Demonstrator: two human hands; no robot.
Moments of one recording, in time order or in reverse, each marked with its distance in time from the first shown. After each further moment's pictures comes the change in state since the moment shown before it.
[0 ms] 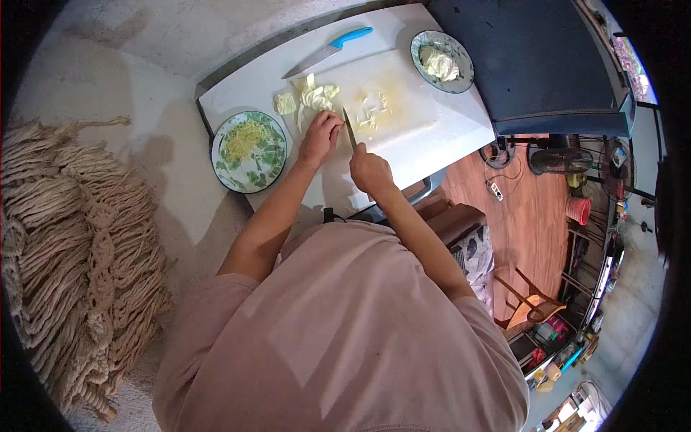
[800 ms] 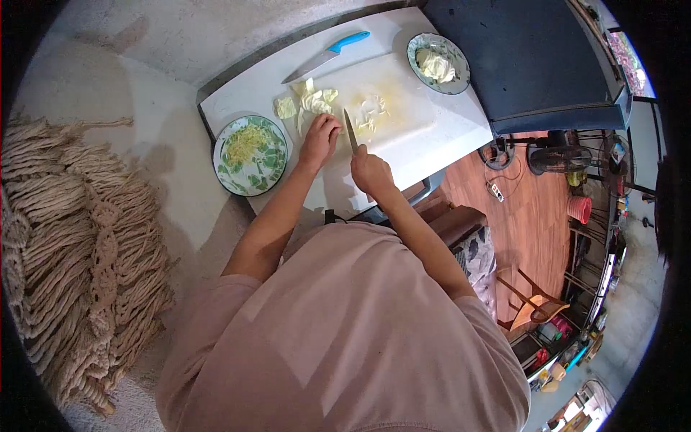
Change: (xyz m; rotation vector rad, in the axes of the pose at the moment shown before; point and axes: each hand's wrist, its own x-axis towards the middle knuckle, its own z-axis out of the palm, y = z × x) left_hand 0.001 -0.006 0.002 -0.012 0.013 0.032; right_hand -0.005 -0.001 -0.007 0.074 0.033 0.008
